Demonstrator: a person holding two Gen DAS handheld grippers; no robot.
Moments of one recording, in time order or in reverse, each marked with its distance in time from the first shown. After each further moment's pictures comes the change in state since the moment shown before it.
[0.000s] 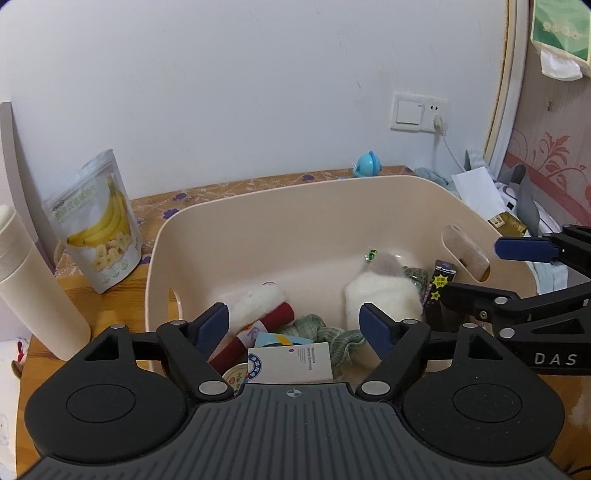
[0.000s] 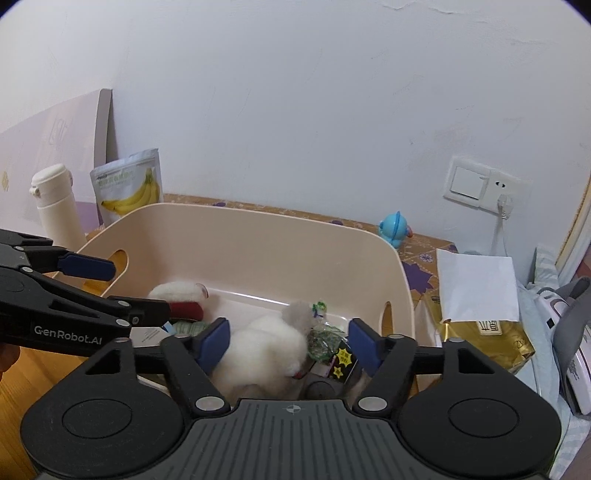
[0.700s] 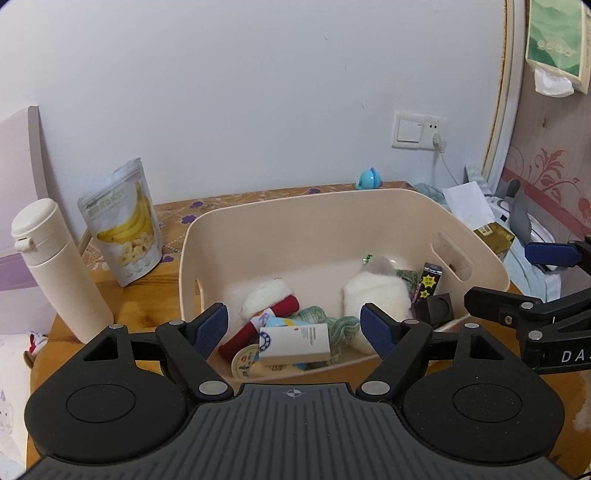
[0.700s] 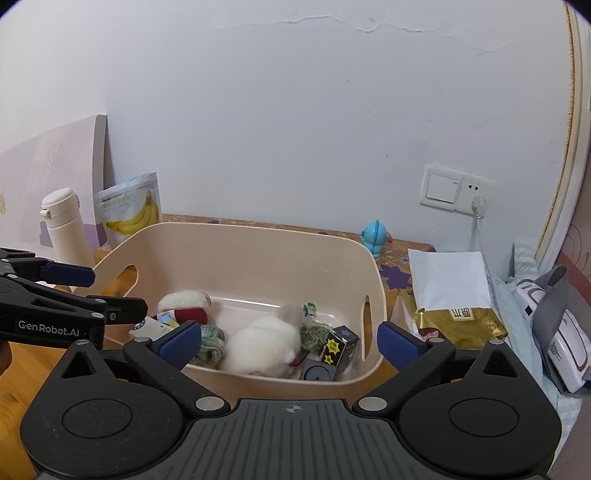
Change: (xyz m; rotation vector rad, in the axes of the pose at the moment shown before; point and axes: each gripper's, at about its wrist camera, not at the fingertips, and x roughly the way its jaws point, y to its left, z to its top) left arm -0.048 0.000 -0.016 -0.023 -0.053 0.021; right arm -0.045 0.003 -0.009 0.053 -0.052 -0.034
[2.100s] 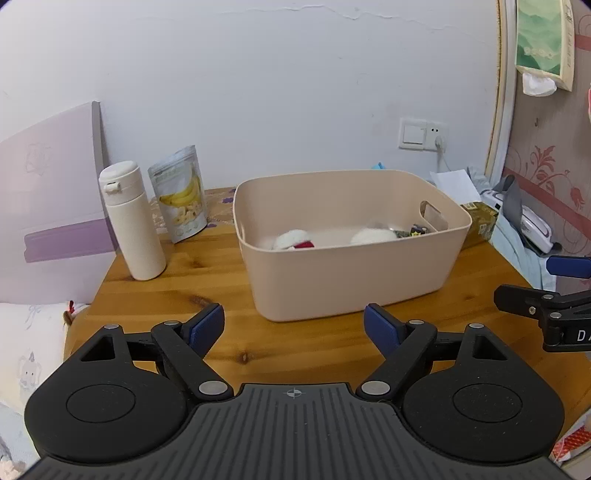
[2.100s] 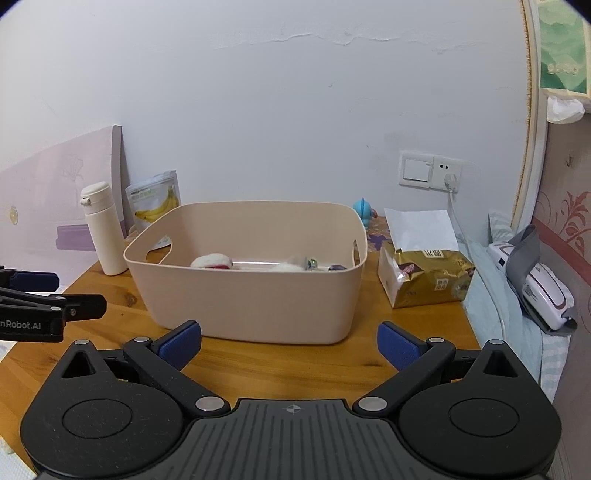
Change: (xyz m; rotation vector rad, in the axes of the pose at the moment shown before) left arm -0.107 -0.008 -0.085 -0.022 -0.053 0.083; right arm -0.096 0.012 -0.070 0.070 -0.029 -0.005
